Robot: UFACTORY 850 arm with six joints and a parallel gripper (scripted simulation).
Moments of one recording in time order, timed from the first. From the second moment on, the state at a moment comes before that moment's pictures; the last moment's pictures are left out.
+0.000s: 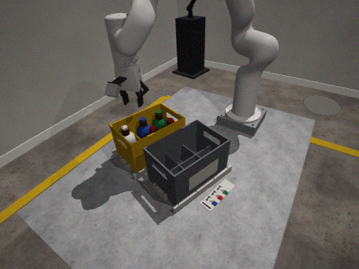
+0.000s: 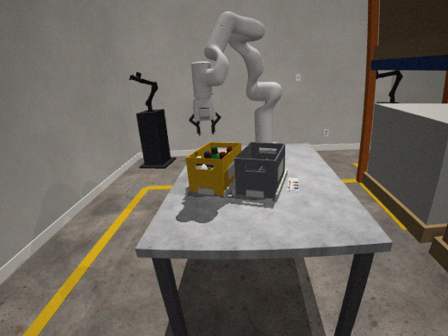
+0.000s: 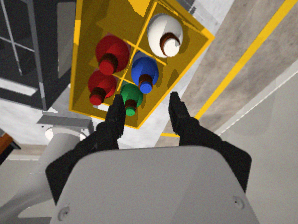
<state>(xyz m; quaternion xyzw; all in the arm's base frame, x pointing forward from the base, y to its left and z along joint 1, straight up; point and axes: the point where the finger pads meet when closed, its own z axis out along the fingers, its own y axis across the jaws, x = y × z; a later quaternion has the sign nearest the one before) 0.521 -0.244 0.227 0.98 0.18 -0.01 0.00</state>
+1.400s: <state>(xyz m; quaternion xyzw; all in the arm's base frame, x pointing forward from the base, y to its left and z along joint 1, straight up) 0.479 -0.260 0.164 0.95 0.30 0.00 0.00</state>
